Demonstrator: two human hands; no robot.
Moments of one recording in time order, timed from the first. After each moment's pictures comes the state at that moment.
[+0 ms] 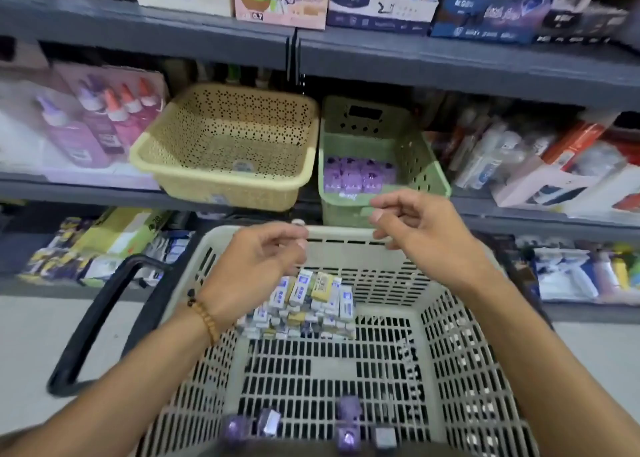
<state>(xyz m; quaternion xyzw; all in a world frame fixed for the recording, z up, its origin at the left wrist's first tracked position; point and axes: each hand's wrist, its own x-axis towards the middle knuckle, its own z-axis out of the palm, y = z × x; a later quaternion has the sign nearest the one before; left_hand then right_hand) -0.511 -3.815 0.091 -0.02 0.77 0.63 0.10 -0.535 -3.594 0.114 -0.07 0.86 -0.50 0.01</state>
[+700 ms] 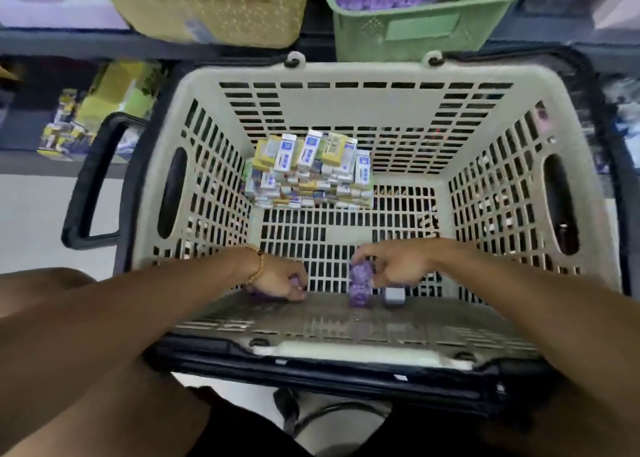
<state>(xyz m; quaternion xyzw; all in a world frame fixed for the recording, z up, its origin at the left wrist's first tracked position) -0.443 -3.823 -0.086 0.15 0.76 0.08 0.63 -0.456 -3.584 -0.081 -0.10 0.77 -0.18 0.60</state>
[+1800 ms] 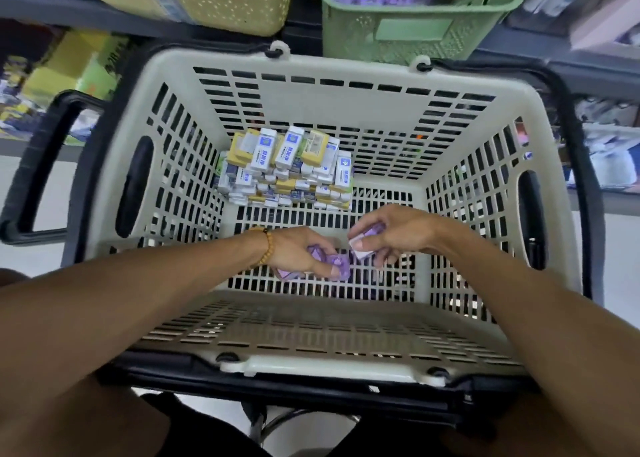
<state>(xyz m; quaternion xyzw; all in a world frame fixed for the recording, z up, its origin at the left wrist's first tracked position) -0.465 -3.769 -0.069 0.13 0.76 0.32 0.55 -0.485 -3.562 -0.050 0.03 0.77 -0.36 0.53</state>
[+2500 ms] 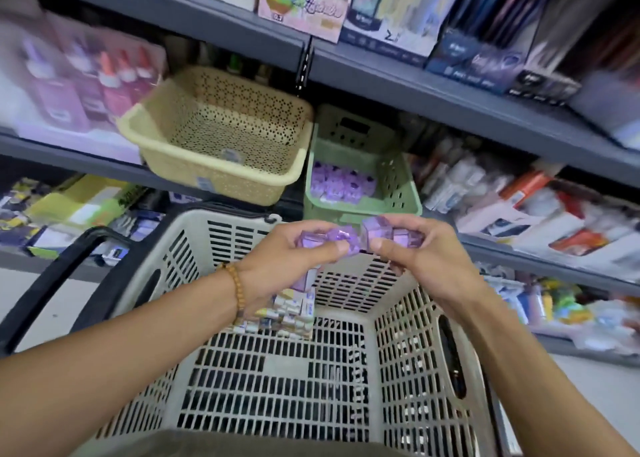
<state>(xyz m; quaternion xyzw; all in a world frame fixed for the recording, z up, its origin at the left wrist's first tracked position) -0.511 -3.774 0.089 0.03 0.68 0.71 0.19 -0.518 -3.568 0.124 -0.01 0.83 -0.55 0.05</state>
